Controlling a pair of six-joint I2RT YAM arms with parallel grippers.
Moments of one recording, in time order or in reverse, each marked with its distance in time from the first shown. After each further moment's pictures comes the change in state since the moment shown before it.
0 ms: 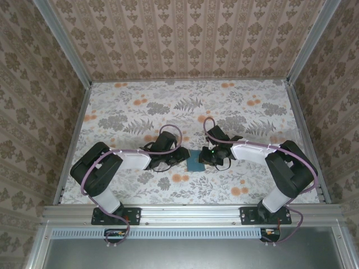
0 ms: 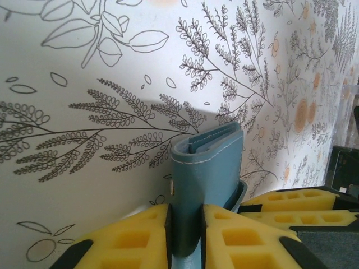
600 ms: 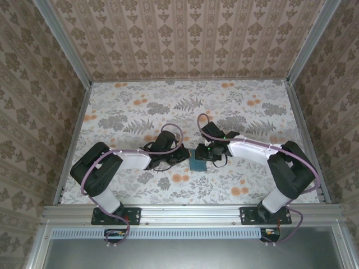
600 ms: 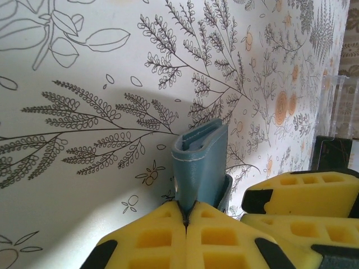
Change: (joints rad) left arm 0.000 0.000 0.000 0.039 0.037 0.015; right arm 0.057 0.004 0.126 -0.121 0.129 -0.092
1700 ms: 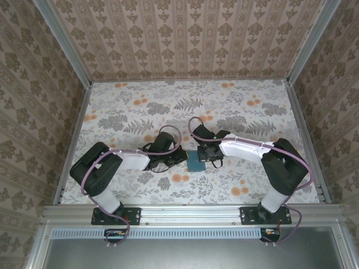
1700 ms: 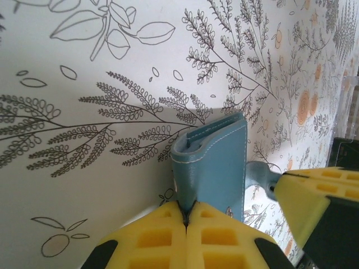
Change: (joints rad) left arm 0.020 -0.002 -0.026 -0.020 -0.006 0.019; right arm 0.069 0.060 0.089 -0.194 0.327 -0.019
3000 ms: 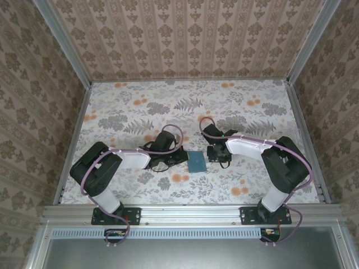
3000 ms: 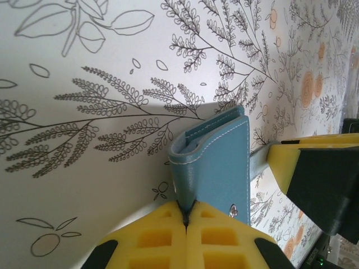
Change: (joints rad) left arm 0.000 0.000 0.036 -0.071 0.023 0.093; right arm -0.121 0.000 -0.085 0.016 -0.050 0.015
